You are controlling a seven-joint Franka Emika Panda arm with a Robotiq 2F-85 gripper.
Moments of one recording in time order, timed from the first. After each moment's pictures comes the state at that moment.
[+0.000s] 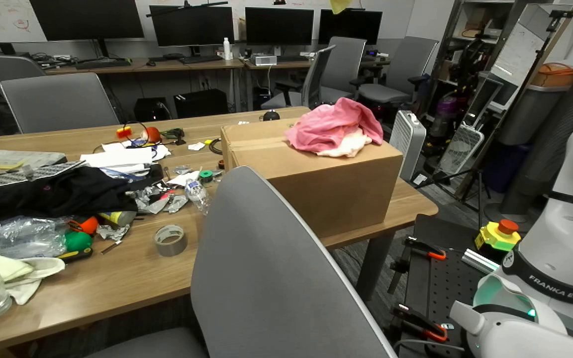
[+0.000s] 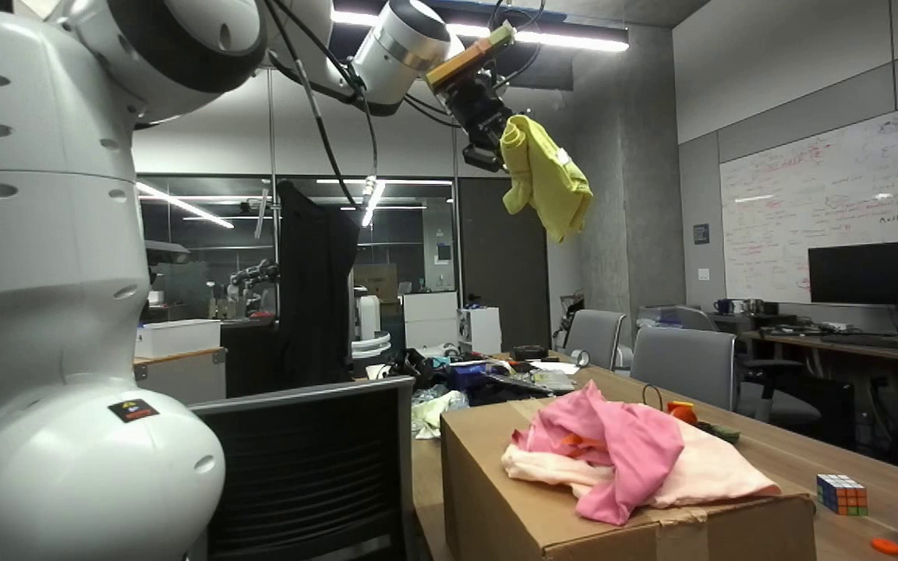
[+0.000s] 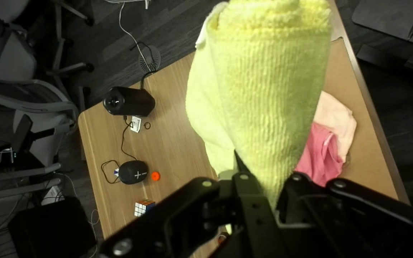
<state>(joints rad) 0.03 -0.09 0.01 -1.41 -0.63 1.35 -0.57</state>
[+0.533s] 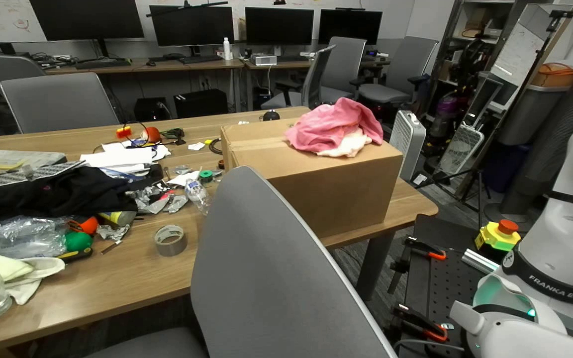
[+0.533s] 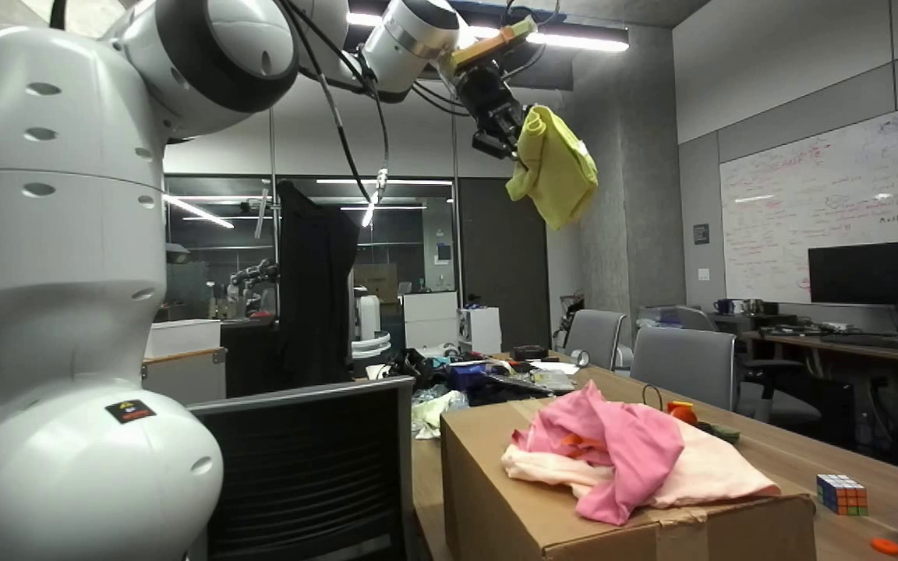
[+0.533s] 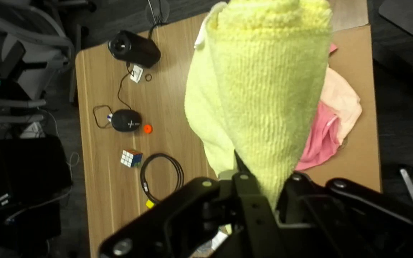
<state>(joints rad) 0.01 0.00 0.01 -1.23 -0.56 1.38 -0.83</state>
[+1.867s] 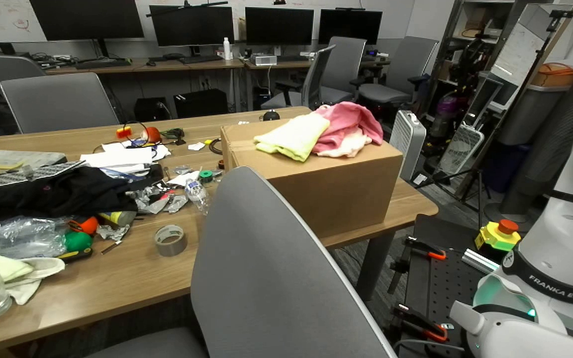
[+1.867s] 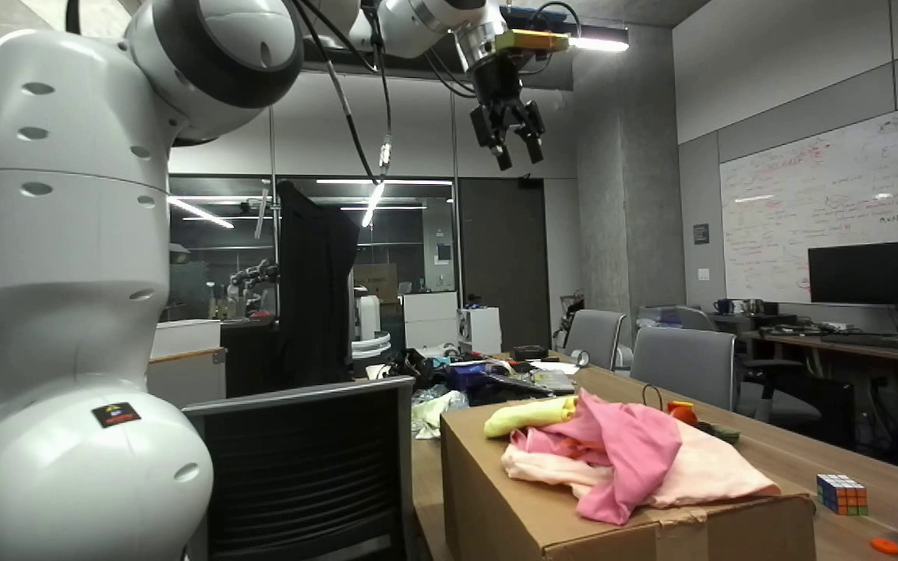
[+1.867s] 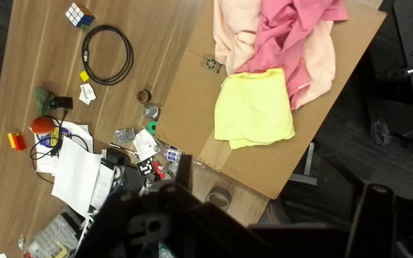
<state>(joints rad) -0.06 0.01 -0.05 -1.15 -0.20 1.43 -1.42</state>
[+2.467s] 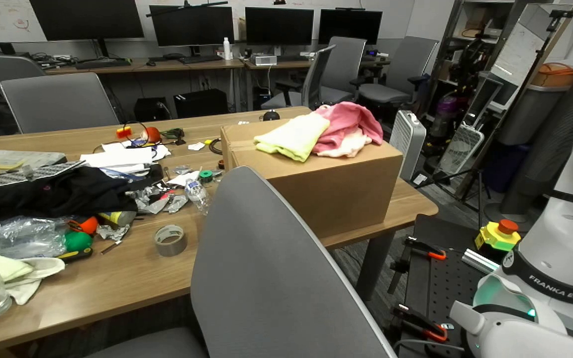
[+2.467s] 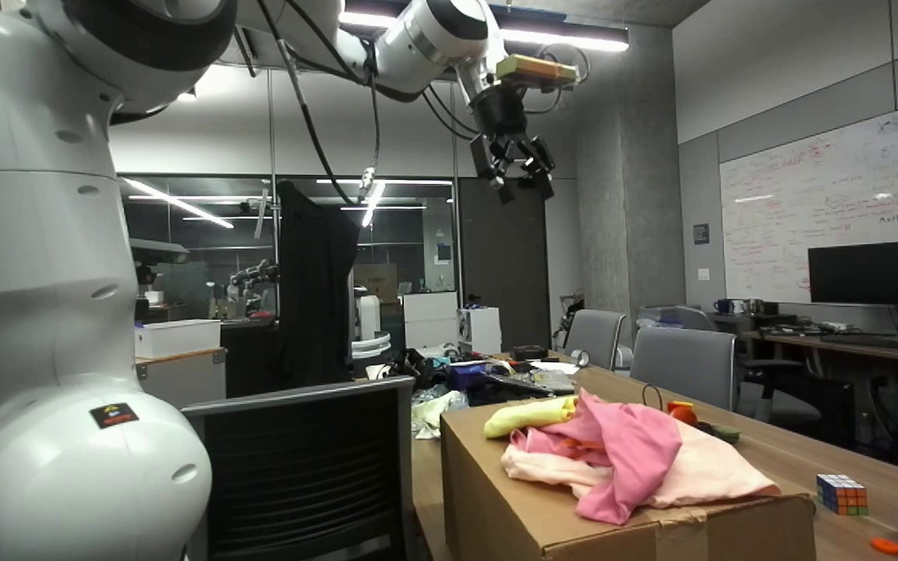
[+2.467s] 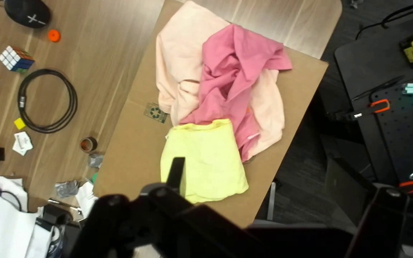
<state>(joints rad) -0.07 -0.16 -0.06 -1.55 -0.31 1.50 -1.40</state>
